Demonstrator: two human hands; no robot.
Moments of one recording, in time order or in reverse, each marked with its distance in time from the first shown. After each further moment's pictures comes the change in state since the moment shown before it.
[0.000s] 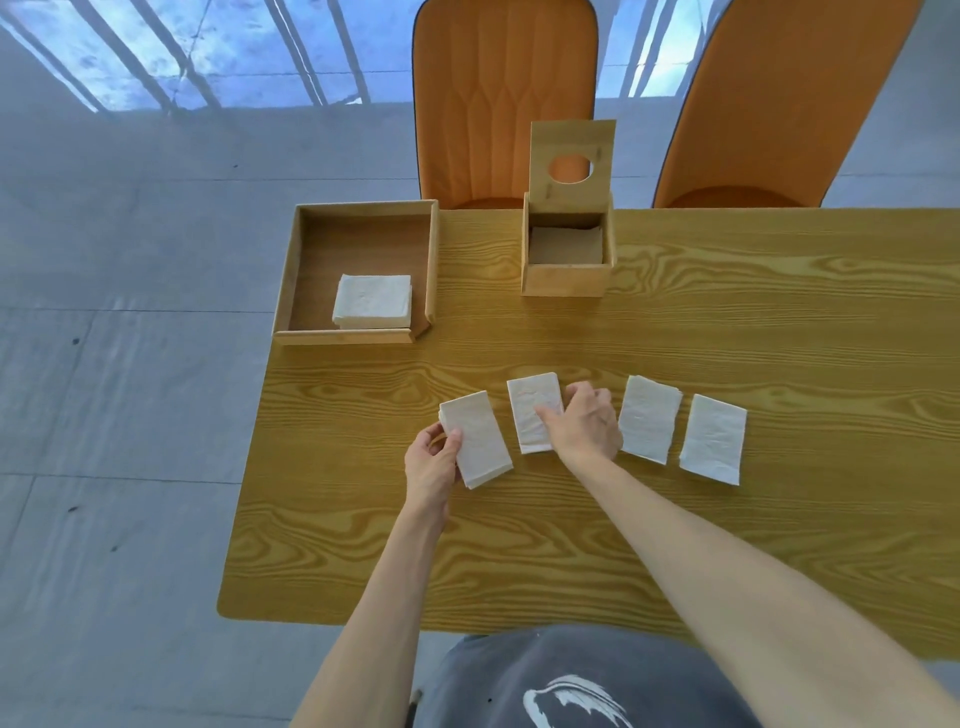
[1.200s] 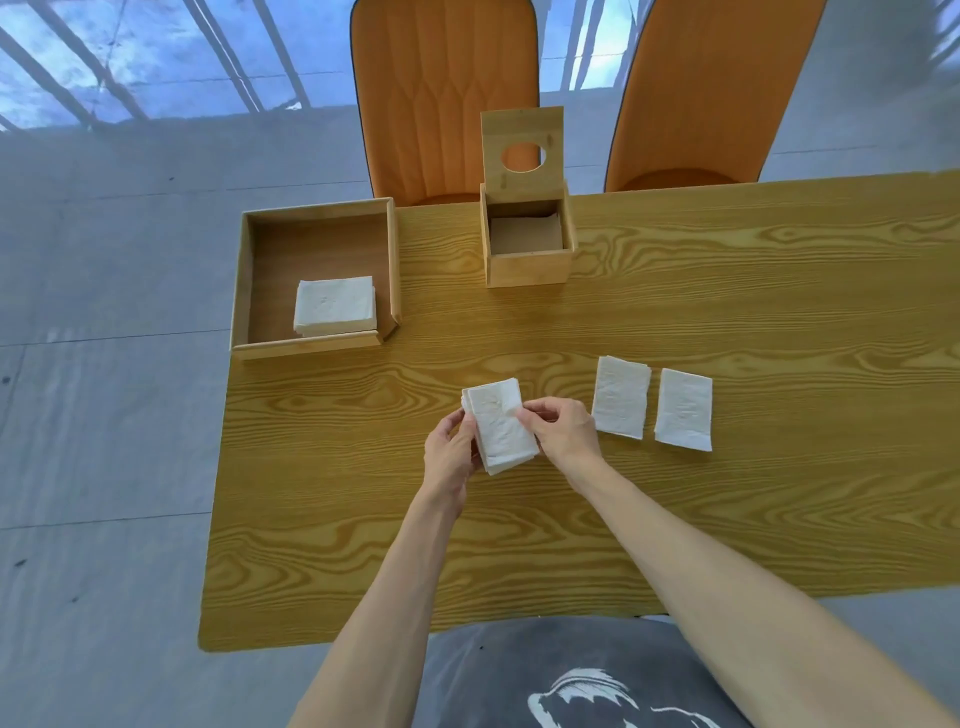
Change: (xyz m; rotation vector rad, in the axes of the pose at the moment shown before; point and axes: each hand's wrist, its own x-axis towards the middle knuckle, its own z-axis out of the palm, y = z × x) left_hand -0.007 0.002 0.038 0.007 -0.210 -0.097; right_hand -0.013 0.031 0.009 0.491 -0.142 -0.053
